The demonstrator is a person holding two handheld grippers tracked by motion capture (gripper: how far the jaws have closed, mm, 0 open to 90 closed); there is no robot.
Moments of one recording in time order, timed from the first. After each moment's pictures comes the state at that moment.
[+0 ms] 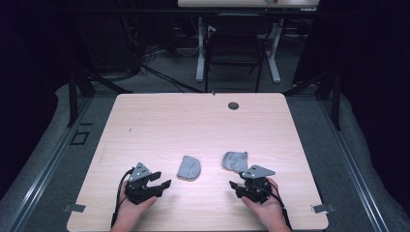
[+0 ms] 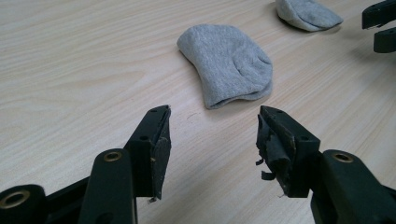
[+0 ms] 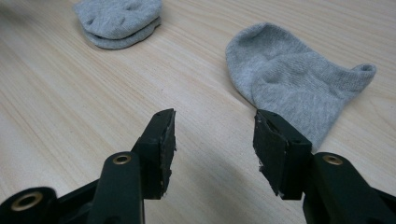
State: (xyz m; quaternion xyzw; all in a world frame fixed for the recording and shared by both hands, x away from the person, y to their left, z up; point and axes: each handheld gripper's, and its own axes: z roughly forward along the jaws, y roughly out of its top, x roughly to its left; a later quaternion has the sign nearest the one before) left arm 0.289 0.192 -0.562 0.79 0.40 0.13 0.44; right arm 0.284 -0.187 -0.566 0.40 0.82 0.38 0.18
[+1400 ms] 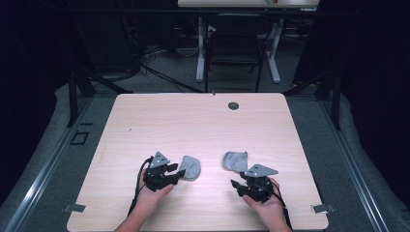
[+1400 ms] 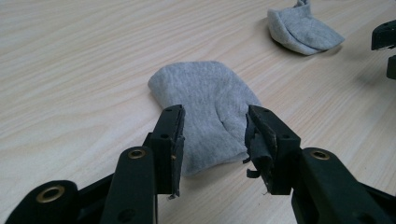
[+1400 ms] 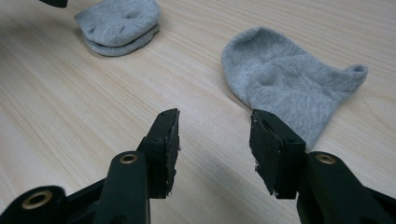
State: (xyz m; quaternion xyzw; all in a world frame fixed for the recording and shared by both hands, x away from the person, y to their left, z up) left arm 0.325 0.142 -0.559 0.80 0.39 0.12 0.43; right arm 0.285 -0.191 -0.563 0.40 0.81 0.40 0.17
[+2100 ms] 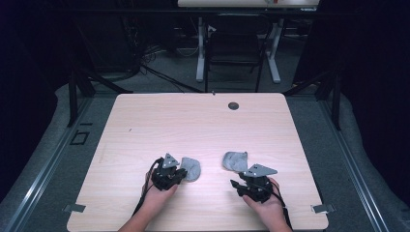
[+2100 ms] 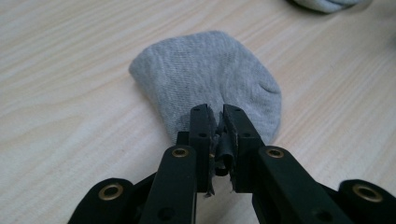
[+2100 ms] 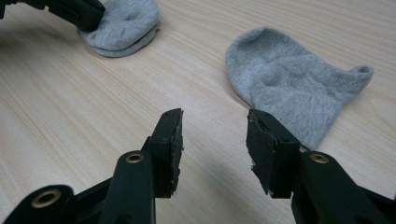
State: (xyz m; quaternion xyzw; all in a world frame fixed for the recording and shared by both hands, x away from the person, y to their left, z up) left arm 0.327 0.123 -0.576 0.84 0.38 0.13 0.37; right arm 0.285 -0.190 -0.562 0.40 0.81 0.39 0.17
